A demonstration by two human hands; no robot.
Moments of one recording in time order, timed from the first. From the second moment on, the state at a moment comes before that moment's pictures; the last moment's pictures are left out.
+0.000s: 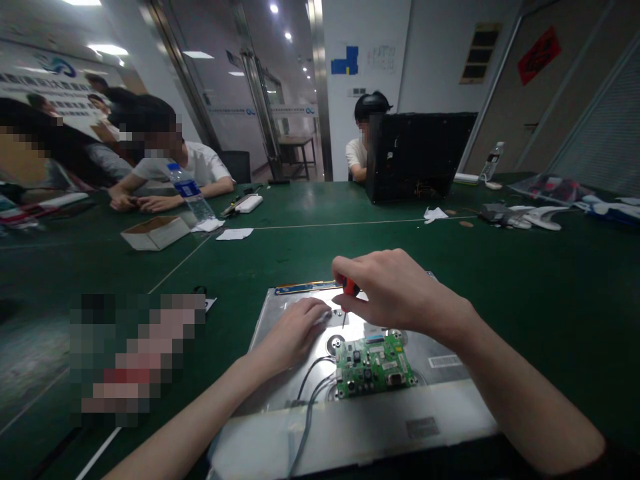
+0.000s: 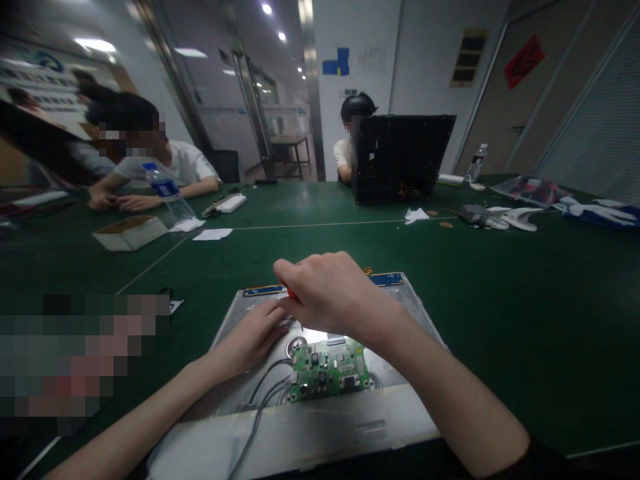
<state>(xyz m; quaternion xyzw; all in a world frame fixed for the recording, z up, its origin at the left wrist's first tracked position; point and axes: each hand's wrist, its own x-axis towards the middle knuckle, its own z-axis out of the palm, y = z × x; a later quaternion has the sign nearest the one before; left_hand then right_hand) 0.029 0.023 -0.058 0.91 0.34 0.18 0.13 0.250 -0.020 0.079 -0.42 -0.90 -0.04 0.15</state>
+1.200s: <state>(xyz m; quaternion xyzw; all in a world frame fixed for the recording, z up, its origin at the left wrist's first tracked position) 0.042 -0.081 -0.071 0.89 0.37 0.24 0.06 0.257 -0.037 0.097 -0.38 -0.91 -0.01 0.15</state>
